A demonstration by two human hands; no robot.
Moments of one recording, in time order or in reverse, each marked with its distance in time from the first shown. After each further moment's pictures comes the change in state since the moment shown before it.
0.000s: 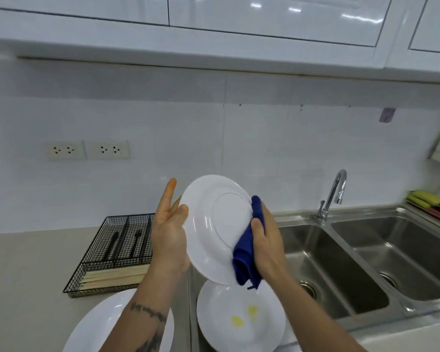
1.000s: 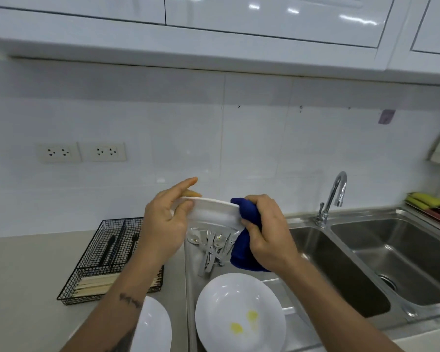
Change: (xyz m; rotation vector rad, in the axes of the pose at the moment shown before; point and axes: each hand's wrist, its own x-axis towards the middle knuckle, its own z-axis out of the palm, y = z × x) left_hand 0.031 0.015 -0.017 0.849 -0.171 0.409; right_hand 0.022 -0.036 -0.021 -0.279 -0.136 -0.505
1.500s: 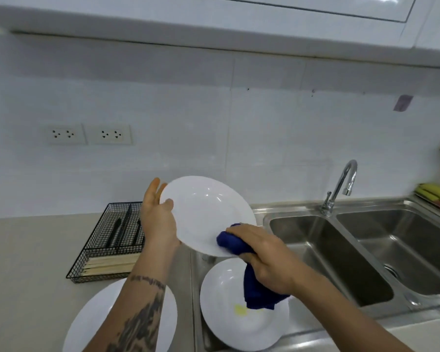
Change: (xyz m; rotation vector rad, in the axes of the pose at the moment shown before) left_hand -0.004 -0.036 0.009 -0.603 0.420 -0.599; right_hand -0.044 0.013 0.012 -0.111 -0.572 0.007
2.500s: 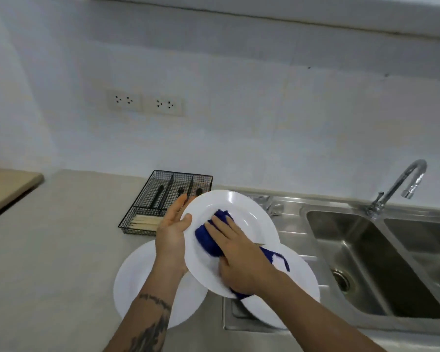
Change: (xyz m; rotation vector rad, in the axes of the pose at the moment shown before) left_hand -0.031 -0.045 -0.104 -0.207 -0.024 -0.157; right_hand 0.034 -0.068 0.106 -0.099 -0.251 -0.019
